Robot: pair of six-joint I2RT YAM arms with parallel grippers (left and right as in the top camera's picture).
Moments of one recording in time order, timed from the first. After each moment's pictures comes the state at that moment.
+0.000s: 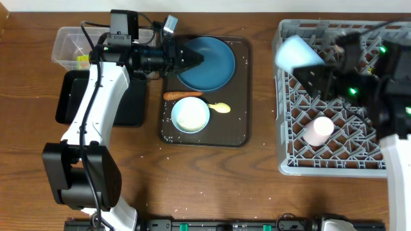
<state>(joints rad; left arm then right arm) -0.07 1.80 1.54 -0.69 1.13 -0.44 -0.10 1.26 1.38 -0.90 -0.62 0.09</state>
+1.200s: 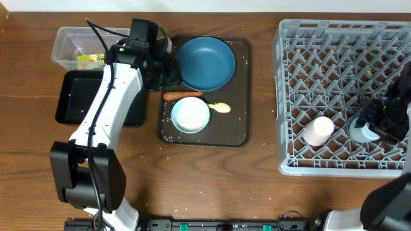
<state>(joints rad) -0.16 1.80 1.54 -0.92 0.34 -0.35 -0.43 1.65 1.42 -1.35 0.02 0.22</state>
